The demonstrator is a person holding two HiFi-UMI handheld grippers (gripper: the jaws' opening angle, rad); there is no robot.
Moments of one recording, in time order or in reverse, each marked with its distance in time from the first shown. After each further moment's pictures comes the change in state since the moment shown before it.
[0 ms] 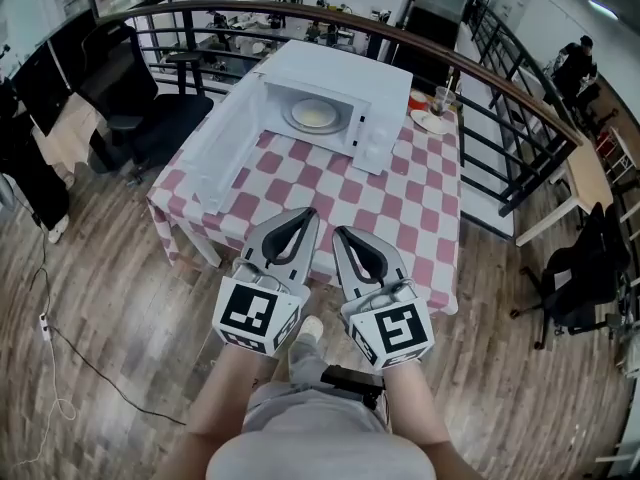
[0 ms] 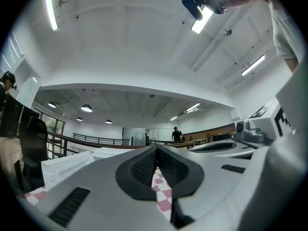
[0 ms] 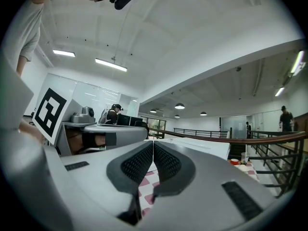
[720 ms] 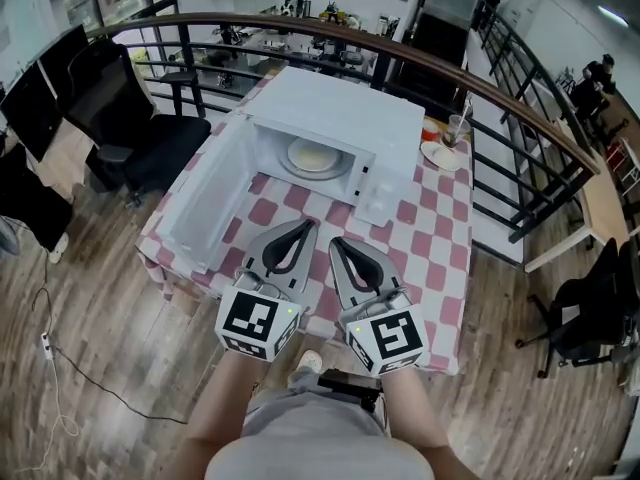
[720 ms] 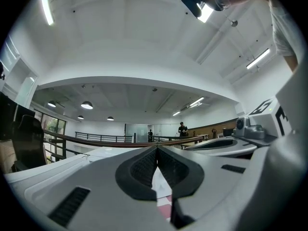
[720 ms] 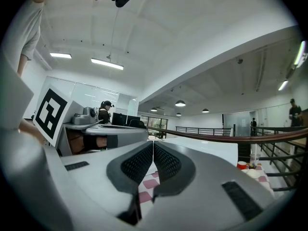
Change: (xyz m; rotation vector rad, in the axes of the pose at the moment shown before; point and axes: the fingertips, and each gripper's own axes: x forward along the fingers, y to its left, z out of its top) left arm 0.141 0.084 -0.025 0.016 0.056 0.025; right arm 0.125 -0.103 -0.026 0.029 0.013 0.036
